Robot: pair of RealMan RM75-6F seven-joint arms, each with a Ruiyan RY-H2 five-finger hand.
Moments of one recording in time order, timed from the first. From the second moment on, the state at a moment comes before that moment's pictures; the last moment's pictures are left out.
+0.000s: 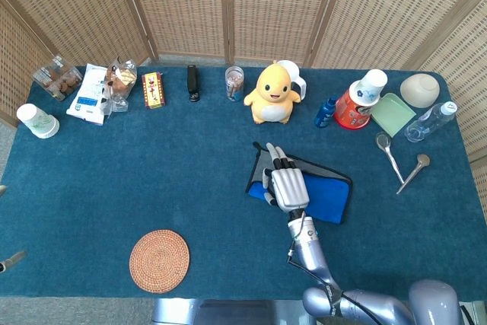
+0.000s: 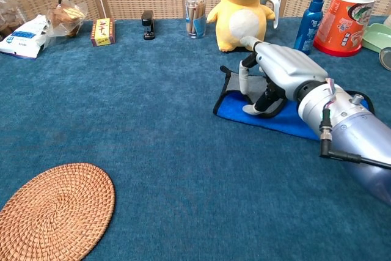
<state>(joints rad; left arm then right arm) 0.02 -0.67 0.06 -1.99 1.54 1.48 -0.24 0.63 -1.94 0.26 -1.33 -1.15 1.24 -0.45</state>
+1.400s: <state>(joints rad) 0.02 -0.67 0.07 -1.98 1.54 1.48 -0.26 0.65 -1.96 0.28 -1.29 -1.13 1.22 -0.56</state>
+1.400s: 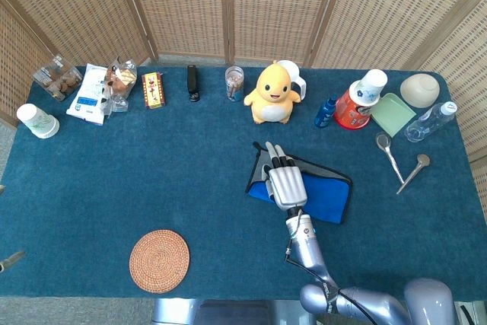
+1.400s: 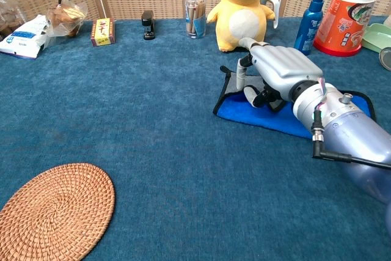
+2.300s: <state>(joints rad) 0.02 -0.67 0.07 -1.98 1.54 1.47 -0.26 0.75 -1.99 0.30 -1.18 -1.16 1.17 -0.70</state>
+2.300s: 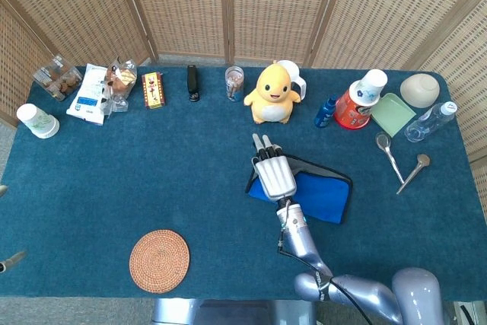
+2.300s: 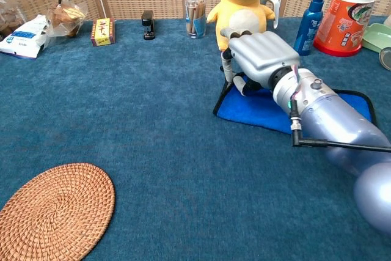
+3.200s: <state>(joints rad) 0.02 -0.66 0.07 -1.98 1.55 1.46 -0.28 0.80 -2.03 0.33 -1.11 -1.11 1.17 -0.79</state>
